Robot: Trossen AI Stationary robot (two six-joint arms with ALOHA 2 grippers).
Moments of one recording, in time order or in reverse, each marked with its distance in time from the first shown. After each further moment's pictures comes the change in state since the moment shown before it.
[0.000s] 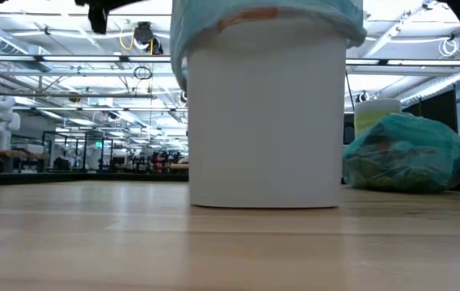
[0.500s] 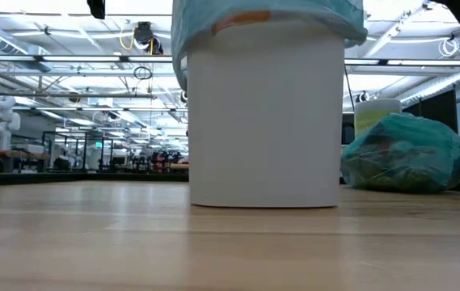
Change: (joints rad) left arm 0.000 -0.057 0.048 -0.011 0.000 0.115; right arm -0.001 0.016 -0.001 0.010 0.035 0.274
